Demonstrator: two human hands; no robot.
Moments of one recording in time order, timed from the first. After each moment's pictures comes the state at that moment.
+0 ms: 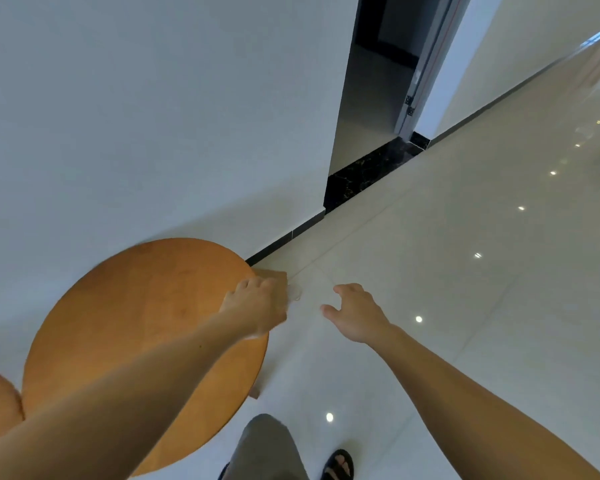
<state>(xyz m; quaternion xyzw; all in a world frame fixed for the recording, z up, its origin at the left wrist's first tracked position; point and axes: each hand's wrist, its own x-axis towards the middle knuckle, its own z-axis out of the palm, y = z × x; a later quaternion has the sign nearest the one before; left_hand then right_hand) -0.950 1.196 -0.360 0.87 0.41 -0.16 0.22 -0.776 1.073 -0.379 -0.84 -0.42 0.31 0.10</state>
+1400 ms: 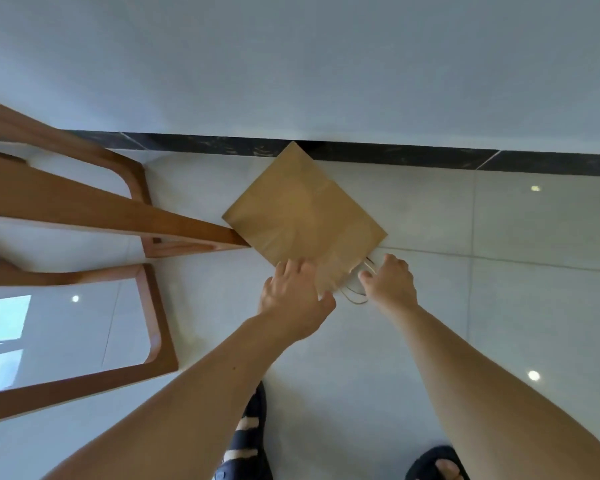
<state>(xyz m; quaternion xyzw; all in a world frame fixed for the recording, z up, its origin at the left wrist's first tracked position) -0.731 1.410 -0.999 0.57 0.74 -0.11 0.33 -0.578 1.459 -1.093 -0.73 -0.53 0.43 -0.07</state>
